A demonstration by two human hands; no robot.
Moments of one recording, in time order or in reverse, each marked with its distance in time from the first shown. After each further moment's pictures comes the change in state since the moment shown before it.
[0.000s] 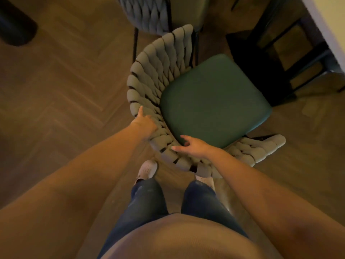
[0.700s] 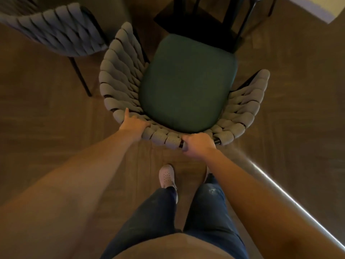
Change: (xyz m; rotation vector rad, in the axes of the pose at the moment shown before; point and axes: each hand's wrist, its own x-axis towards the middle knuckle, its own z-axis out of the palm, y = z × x) left_hand 0.050 -0.072 0.024 0.055 0.337 0.236; right_hand 0.008 -0.045 0.096 -0.386 0.603 0.139
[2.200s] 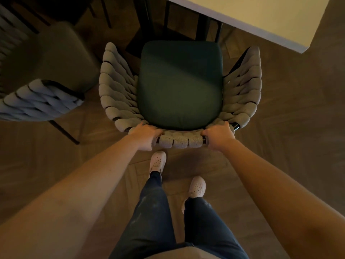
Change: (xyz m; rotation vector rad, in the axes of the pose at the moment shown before) left_hand 0.185 -0.024 -0.154 0.020 0.067 0.423; right_hand 0.112 0.166 -0.126 -0.179 -0.105 0.321
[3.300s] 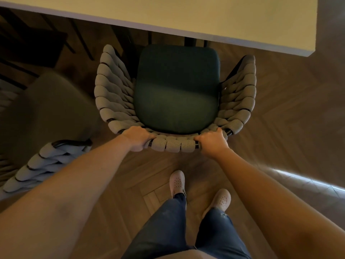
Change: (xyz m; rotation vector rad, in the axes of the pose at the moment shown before) left_hand 0.045 -0.161 -0.095 0.308 -0.157 0.194; right_hand 0.090 -0.076 -0.078 0.240 0.043 0.177
